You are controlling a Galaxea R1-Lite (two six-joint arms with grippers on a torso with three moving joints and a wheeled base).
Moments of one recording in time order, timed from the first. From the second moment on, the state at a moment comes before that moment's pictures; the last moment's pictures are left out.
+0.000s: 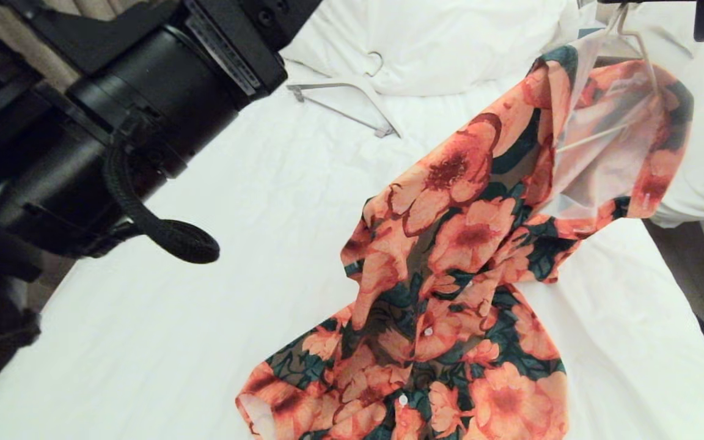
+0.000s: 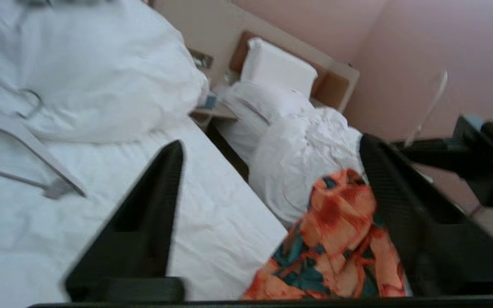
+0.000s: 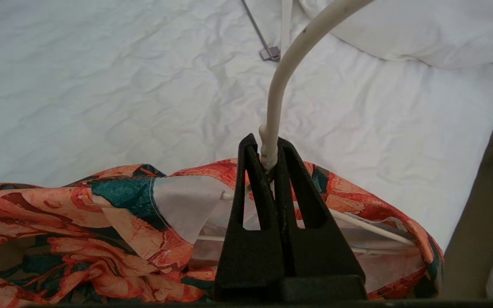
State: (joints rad) left arm -0.77 1.47 -1.00 -1.01 0.00 -0.16; right arm 0.63 1.50 -1.95 0.49 -0.19 -0.34
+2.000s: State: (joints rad) left arm -0.57 1.37 -1.07 -0.94 -0.01 -0.17; right arm 0.53 1.49 -1.93 0.29 -0.18 -0.39
